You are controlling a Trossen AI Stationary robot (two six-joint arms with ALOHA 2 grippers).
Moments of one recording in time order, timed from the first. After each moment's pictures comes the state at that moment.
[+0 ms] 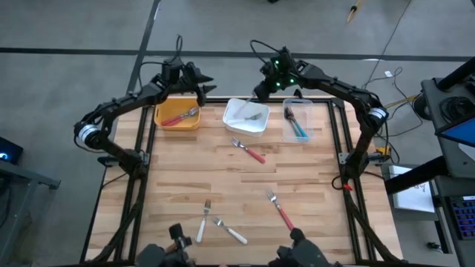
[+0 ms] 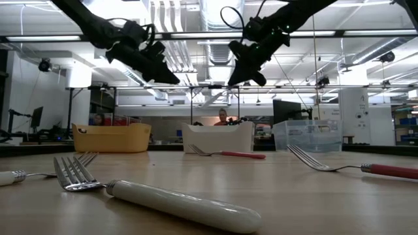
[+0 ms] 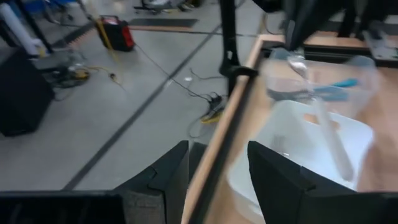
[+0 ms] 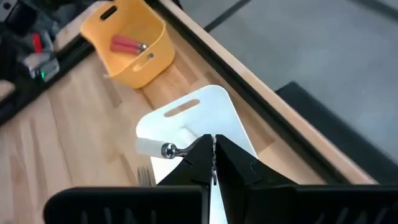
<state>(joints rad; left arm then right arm) 0.91 1.49 1.02 0.08 0.44 0.33 -0.73 1.78 1.59 -0.55 -0.37 0.15</state>
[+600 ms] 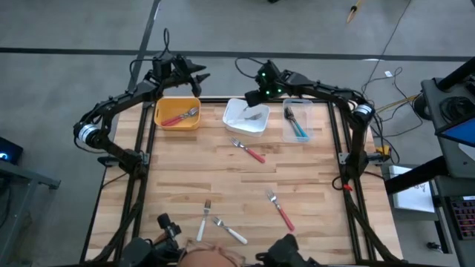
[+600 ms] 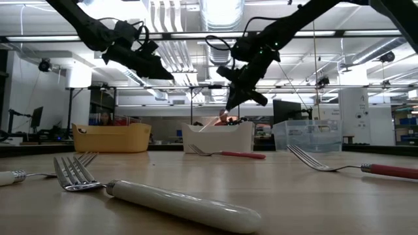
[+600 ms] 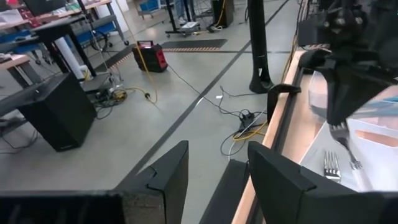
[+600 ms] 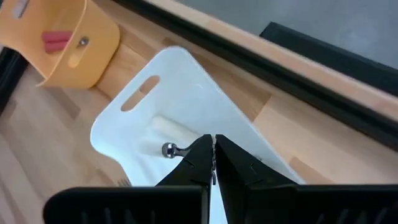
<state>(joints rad) 1.02 1.49 1.02 0.20 0.44 0.36 -0.67 1.92 1.58 -0.55 -0.22 0.44</state>
